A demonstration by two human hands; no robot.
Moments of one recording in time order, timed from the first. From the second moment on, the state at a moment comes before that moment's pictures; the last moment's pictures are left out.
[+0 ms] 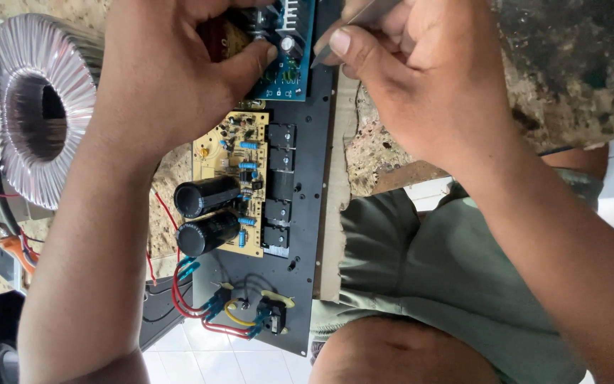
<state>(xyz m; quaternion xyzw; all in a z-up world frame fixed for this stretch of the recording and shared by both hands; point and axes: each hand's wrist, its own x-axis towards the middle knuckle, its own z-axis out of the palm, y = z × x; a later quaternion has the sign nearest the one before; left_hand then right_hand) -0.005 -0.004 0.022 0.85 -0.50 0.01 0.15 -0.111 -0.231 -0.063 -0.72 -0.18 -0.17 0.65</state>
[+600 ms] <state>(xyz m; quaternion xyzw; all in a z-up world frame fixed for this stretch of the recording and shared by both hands) -0.005 -0.002 0.018 0.89 -0.44 -0.02 0.13 -0.113 -0.230 -0.067 -0.77 -0.15 -0.15 0.60</state>
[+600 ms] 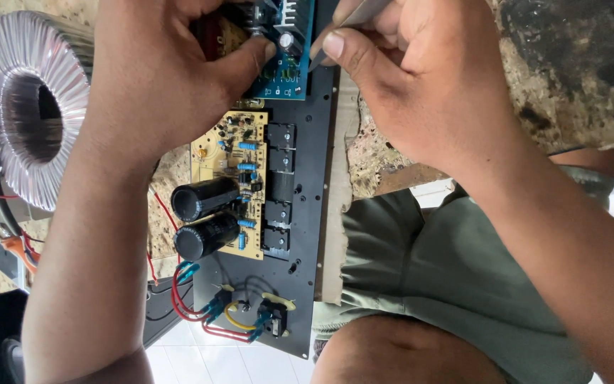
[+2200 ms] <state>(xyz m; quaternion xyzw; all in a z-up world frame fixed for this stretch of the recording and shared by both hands) -0.012 -0.017 0.026 0.85 -0.46 -0.07 0.23 -0.116 -0.229 -0.054 -0.81 -0.13 -0.14 0.56</state>
